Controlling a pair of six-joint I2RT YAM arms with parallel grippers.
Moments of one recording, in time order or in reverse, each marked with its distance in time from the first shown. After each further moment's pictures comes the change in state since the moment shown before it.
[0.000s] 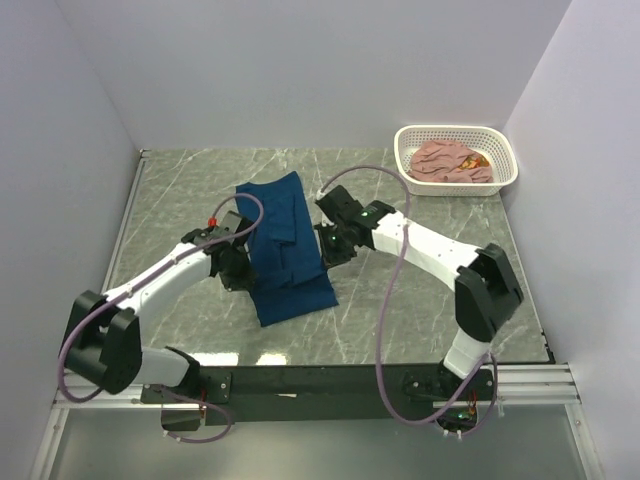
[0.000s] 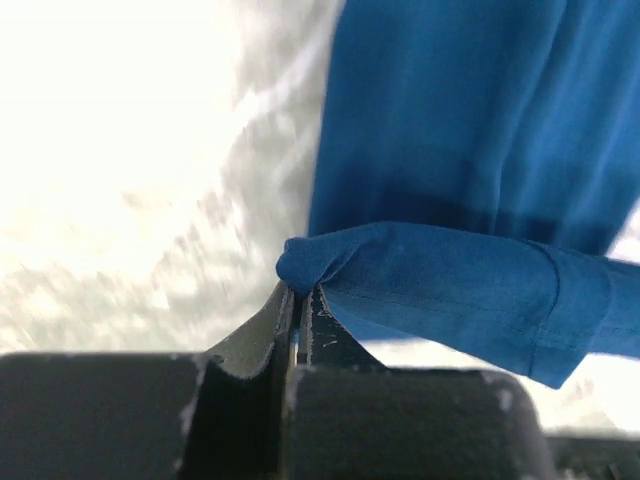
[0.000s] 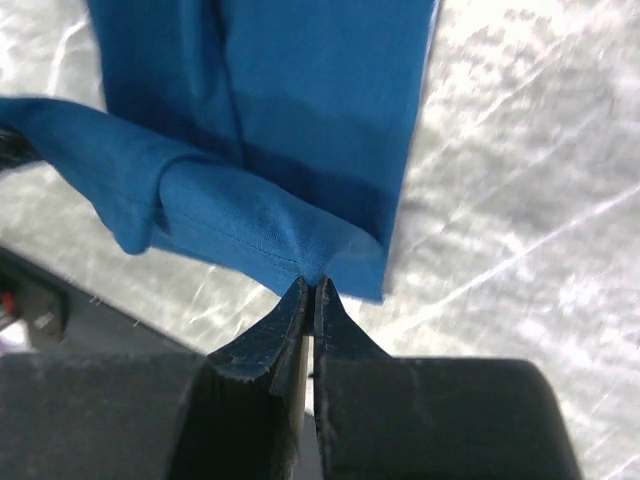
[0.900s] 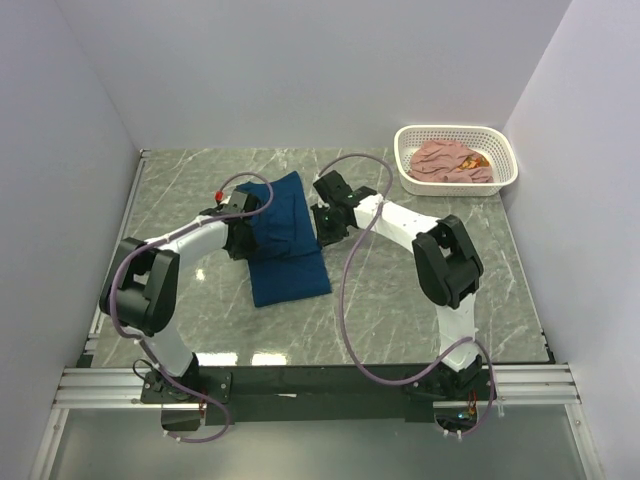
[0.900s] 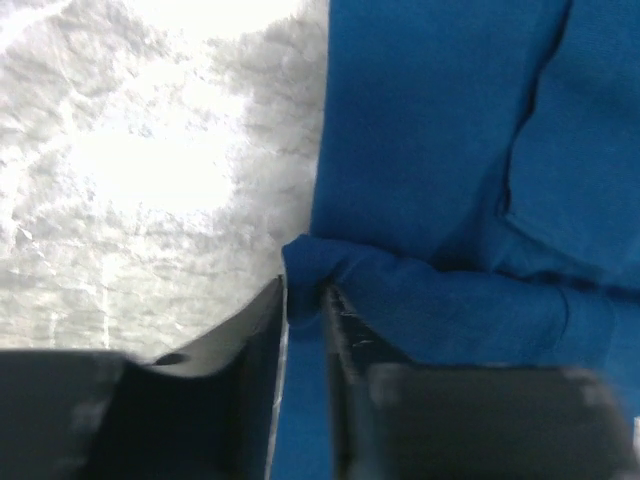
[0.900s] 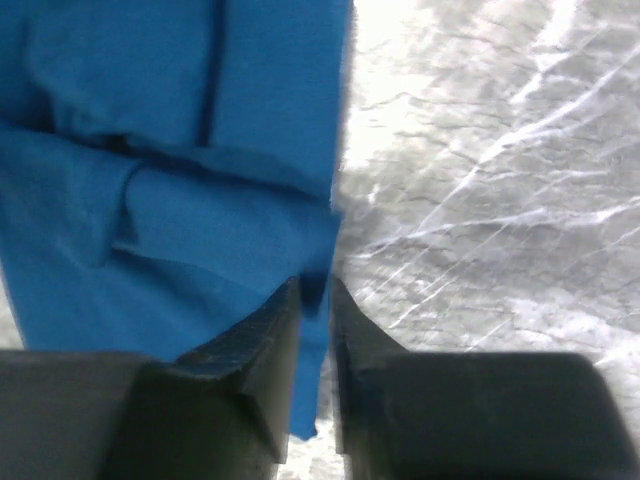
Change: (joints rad) left arm 0.116 0.360 0.162 0.299 -0.150 0.161; right arm -0.110 0.323 0.198 0.145 0.038 -0.058
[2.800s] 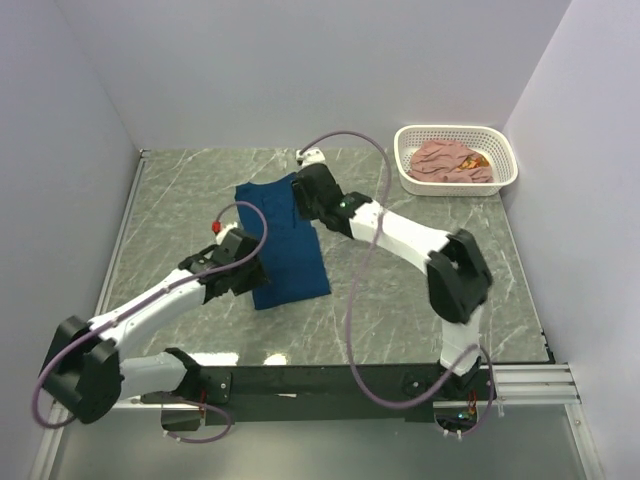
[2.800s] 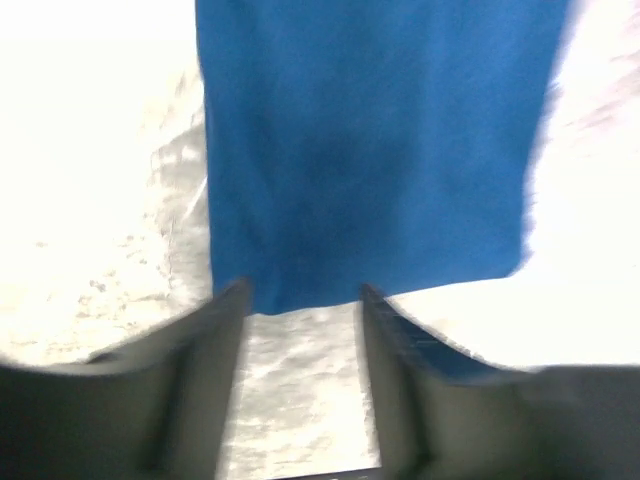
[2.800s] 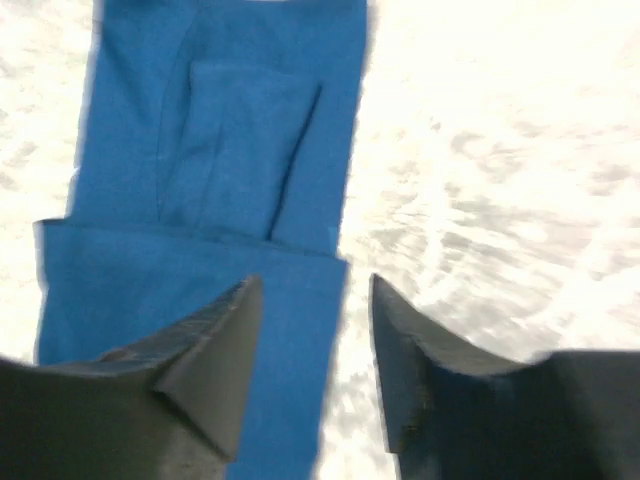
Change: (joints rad) left arm -0.228 -0.483 -0.343 -0.006 0.062 -0.216; right arm 0.107 -0.061 0.036 0.306 0.362 -0.145
